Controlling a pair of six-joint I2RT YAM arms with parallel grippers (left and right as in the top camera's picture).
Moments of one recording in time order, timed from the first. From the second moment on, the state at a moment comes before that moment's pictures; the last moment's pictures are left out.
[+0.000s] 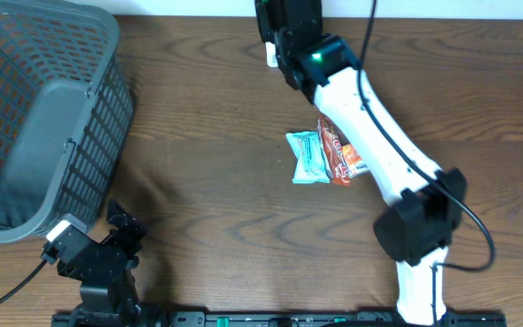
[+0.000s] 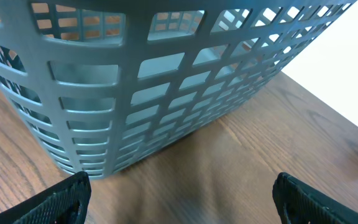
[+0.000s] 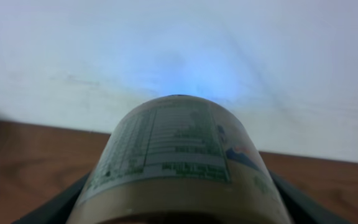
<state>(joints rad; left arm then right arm) -0.11 0.16 0.42 -0.74 -0.55 -0.64 0.54 2.15 2.11 -0.40 0.47 0.14</state>
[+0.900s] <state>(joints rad) -0.11 0.16 0.42 -0.74 -0.55 -0.64 0.47 2.59 2.10 0.28 0.37 -0.14</state>
